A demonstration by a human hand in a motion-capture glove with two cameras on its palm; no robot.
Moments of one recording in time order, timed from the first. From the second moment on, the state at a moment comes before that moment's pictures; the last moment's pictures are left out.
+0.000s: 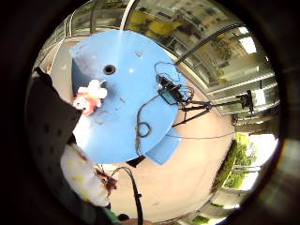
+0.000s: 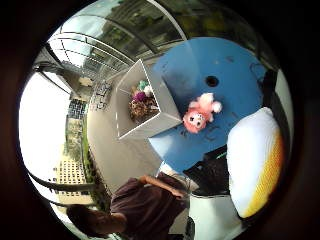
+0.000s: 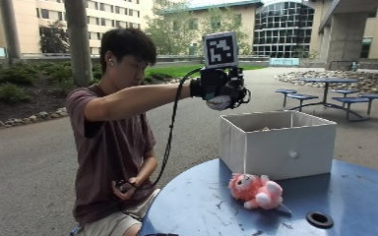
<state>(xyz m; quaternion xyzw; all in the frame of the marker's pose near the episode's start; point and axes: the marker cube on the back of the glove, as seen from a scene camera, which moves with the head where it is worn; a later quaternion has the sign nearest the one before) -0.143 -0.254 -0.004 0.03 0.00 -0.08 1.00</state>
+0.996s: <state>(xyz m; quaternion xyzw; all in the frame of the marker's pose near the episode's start) -0.540 -0.376 0.041 -0.02 0.03 -0.26 0.97</state>
